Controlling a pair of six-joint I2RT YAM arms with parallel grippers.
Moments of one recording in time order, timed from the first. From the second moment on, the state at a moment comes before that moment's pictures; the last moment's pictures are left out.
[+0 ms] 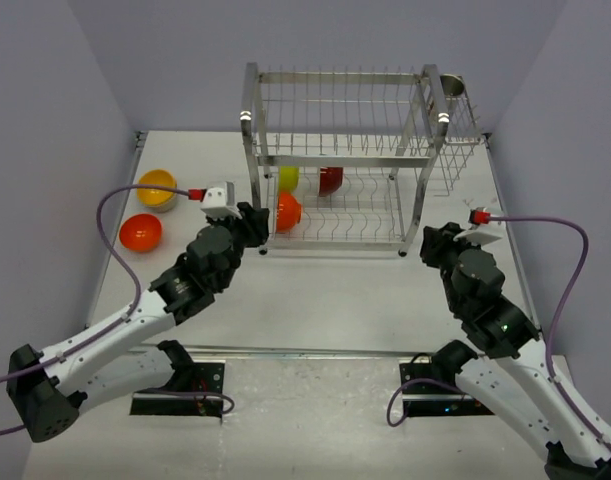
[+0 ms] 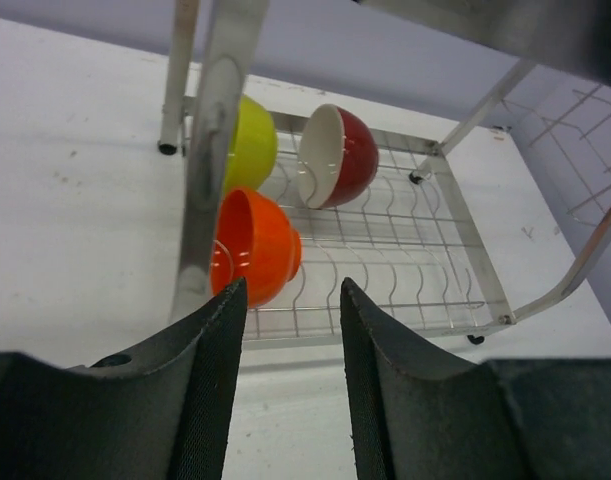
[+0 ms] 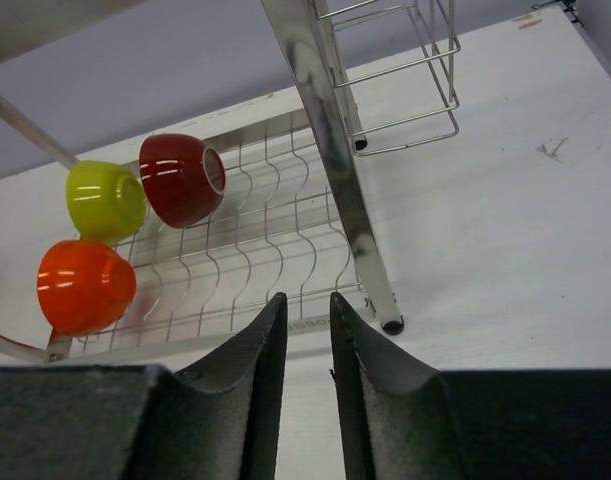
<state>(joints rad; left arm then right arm) -0.84 0.95 0.70 0.14 -0.59 -0.46 0.59 0.52 0.70 -0.36 0.60 0.43</state>
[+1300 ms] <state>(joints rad) 0.17 2.06 1.30 0.71 0.99 -1.11 0.61 0.48 0.70 -0.37 0.51 0.43</state>
